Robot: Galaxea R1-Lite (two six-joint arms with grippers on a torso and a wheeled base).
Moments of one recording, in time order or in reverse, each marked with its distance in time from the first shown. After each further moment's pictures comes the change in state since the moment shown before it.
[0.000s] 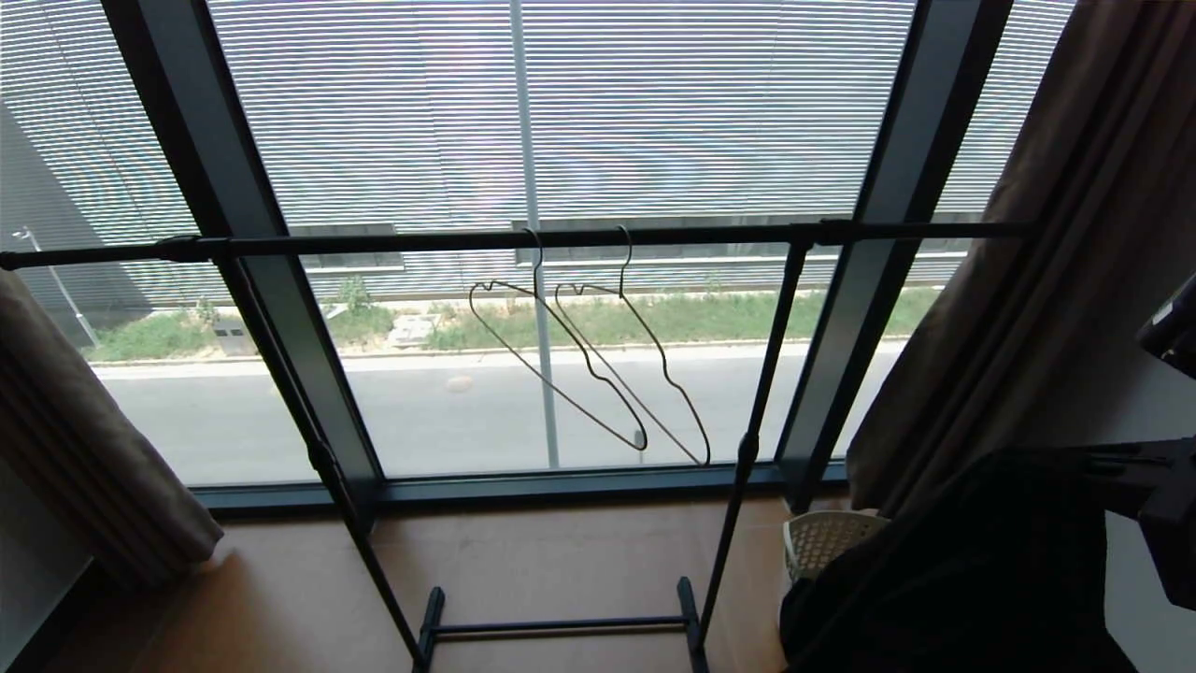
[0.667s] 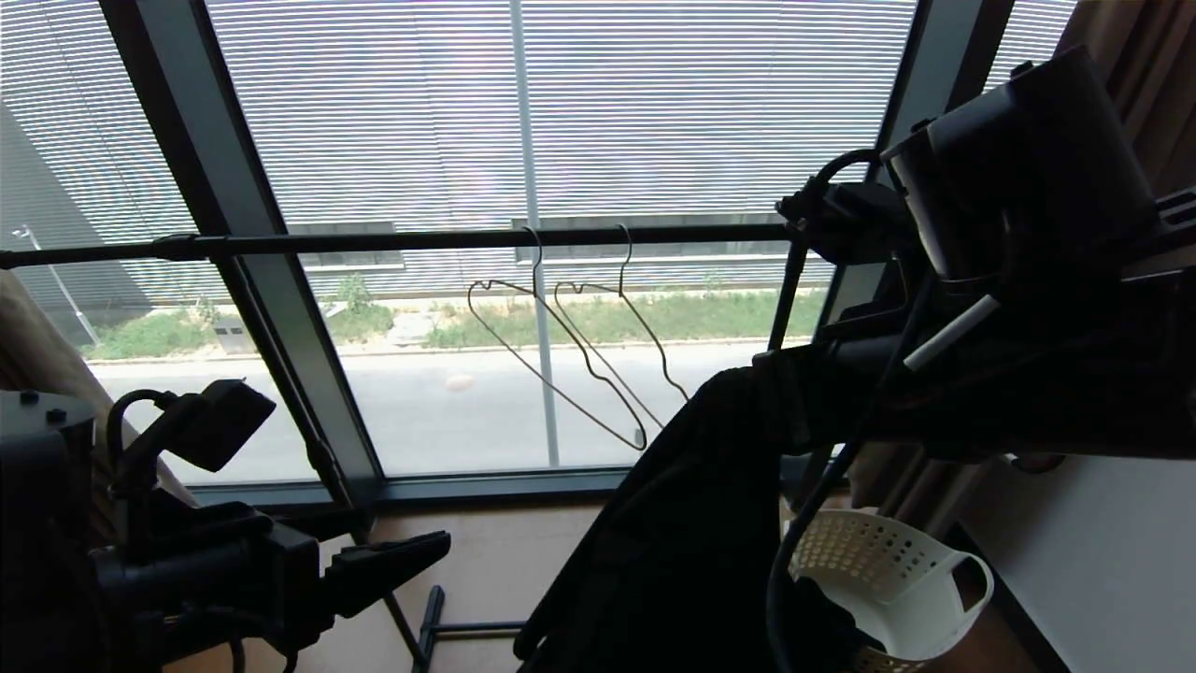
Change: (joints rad) left arm -0.427 0.949 -0.359 -0.358 -0.019 -0.321; right arm 0.309 0.506 -0.459 0.004 -0.139 0.547
